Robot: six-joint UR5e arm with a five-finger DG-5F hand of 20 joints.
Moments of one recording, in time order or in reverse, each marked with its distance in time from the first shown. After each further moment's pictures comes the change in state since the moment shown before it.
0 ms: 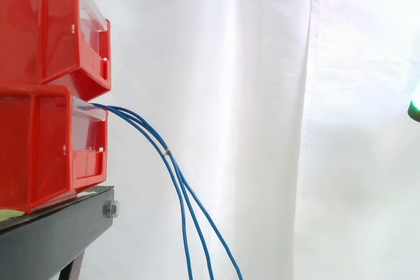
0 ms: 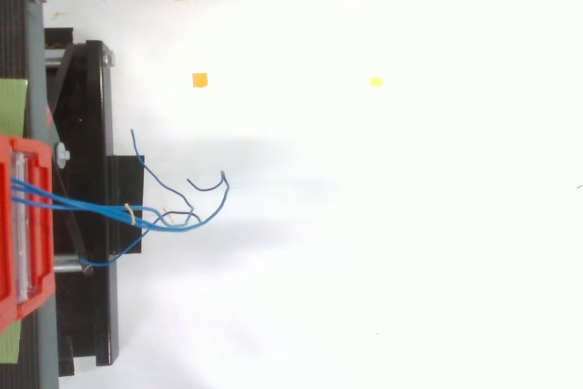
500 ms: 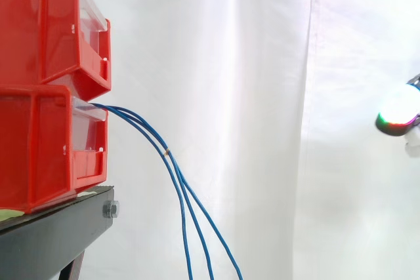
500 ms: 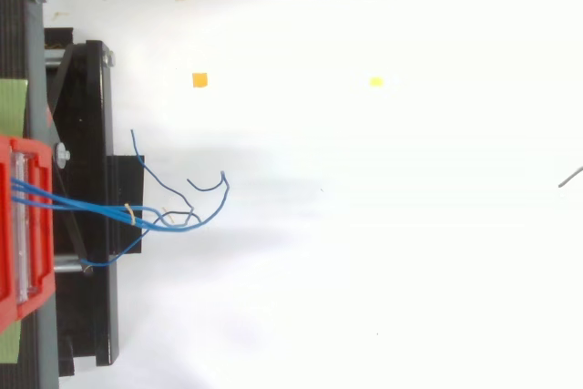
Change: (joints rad) arm 0.017 -0.084 0.000 0.148 -0.011 -0.012
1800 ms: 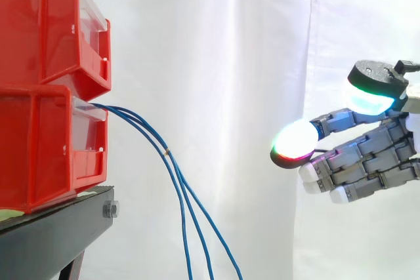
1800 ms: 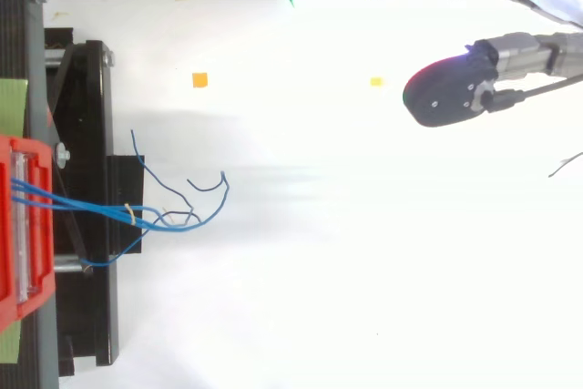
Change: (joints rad) arm 0.057 -0.251 0.000 0.524 0.148 -0.120
